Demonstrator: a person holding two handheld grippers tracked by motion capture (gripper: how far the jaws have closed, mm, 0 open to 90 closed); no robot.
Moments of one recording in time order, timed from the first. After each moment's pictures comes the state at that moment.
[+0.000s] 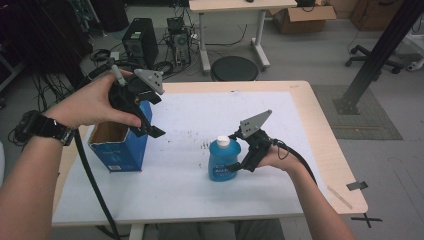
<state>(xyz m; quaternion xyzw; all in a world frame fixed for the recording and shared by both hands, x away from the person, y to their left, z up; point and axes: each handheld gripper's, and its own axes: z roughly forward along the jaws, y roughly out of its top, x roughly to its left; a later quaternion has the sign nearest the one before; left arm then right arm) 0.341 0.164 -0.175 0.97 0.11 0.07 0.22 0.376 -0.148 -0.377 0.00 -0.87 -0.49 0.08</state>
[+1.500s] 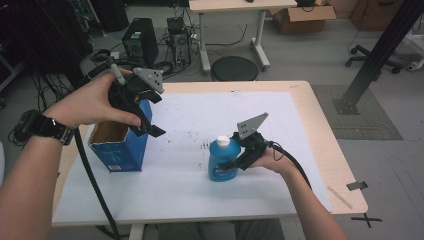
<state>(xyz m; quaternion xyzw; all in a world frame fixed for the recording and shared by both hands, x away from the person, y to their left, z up) 0.340 0.163 -0.171 0.97 0.11 0.08 0.22 0.380 -0.142 -0.392 0.00 -0.86 -0.51 0.08</state>
